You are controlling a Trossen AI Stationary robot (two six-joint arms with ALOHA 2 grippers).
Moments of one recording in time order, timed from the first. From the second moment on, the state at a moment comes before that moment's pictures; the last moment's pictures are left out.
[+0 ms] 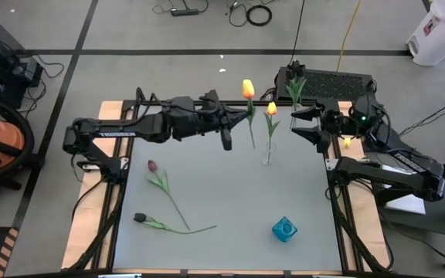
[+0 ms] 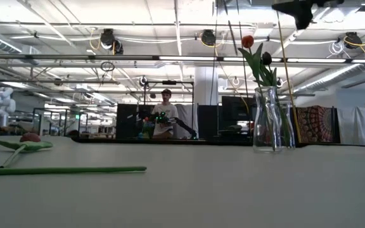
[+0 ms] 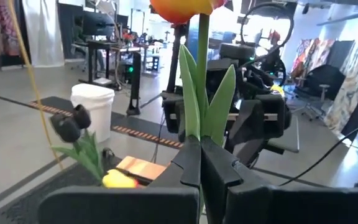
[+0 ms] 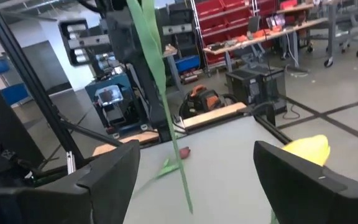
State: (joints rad) left arm 0.08 1.58 1.51 0.11 -0.16 -0.12; right arm -0.55 0.60 0.81 -0.24 -0.45 0.28
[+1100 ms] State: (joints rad) left arm 0.06 1.81 1.66 0.20 -0.11 -0.09; right arm -0.55 0.68 0.95 -0.24 -0.50 0.32
